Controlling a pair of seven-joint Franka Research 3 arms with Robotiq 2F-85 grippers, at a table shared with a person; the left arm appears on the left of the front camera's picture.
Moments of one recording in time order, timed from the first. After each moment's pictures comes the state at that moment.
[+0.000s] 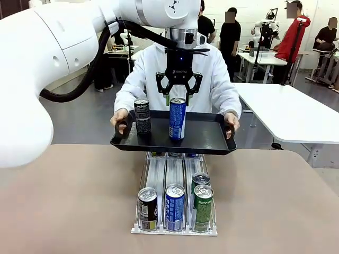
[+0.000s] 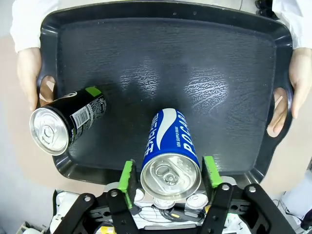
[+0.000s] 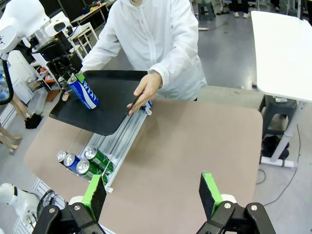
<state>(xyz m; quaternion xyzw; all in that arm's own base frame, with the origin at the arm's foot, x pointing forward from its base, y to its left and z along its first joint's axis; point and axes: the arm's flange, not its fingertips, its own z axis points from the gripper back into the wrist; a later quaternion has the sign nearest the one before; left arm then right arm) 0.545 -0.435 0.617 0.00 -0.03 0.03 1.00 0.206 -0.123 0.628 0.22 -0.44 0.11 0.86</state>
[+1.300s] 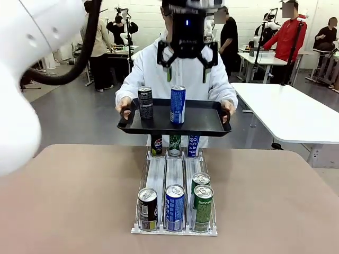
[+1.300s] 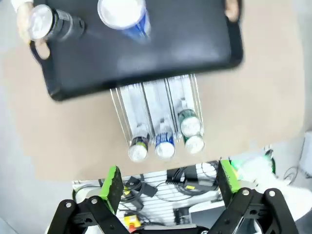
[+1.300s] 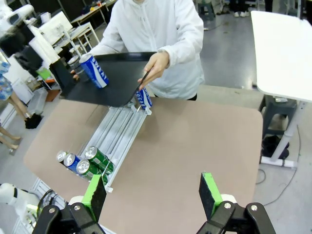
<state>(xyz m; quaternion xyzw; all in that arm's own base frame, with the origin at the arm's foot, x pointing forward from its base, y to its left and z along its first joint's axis) 0.440 -0.447 0.721 -0.02 -0.05 -0.08 1.00 0.206 -0.123 0.628 0.22 -0.44 0.11 0.86</state>
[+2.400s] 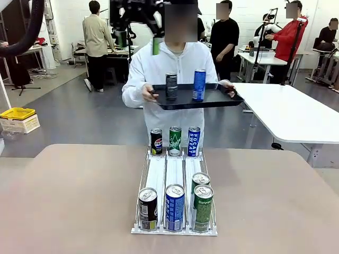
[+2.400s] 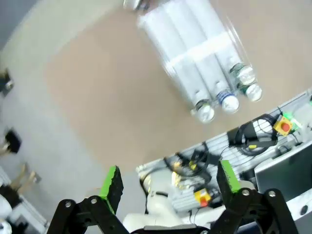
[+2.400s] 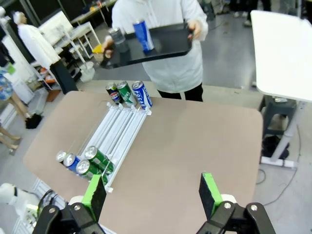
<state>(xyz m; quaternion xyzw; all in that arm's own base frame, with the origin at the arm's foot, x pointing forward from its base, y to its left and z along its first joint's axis) 0.436 -0.330 0.774 0.06 -0.01 -0.22 0.97 0.206 -0.123 0.628 0.22 -0.44 0.11 0.86</state>
